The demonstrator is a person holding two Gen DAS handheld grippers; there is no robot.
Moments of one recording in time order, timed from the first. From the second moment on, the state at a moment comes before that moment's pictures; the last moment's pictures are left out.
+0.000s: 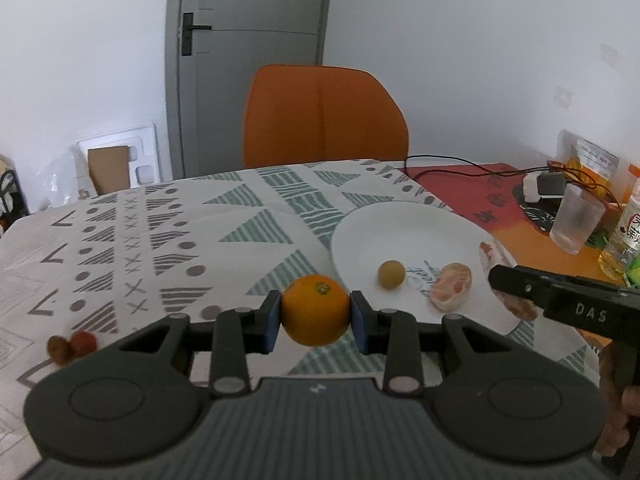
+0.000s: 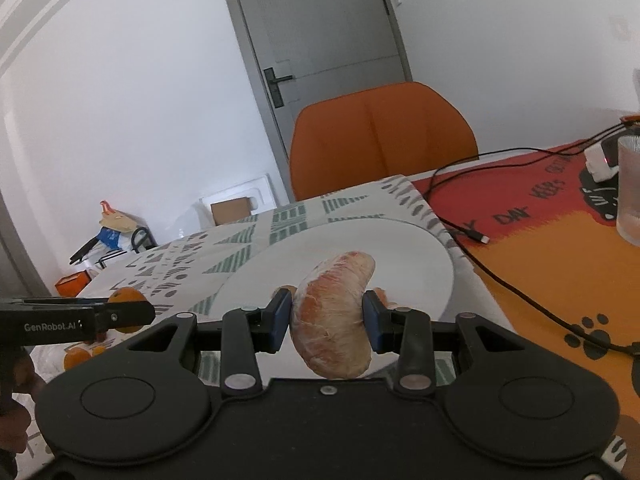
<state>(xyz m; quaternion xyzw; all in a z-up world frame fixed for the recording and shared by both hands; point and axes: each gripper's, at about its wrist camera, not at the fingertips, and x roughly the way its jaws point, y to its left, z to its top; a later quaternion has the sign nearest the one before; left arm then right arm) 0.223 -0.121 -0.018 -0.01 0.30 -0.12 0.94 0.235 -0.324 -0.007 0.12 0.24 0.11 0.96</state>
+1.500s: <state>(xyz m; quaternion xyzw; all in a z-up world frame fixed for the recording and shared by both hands) 0.221 -0.065 -0.012 -0.06 0.29 -0.06 0.95 0.243 -0.310 0.001 0.09 0.23 0.10 0.96</state>
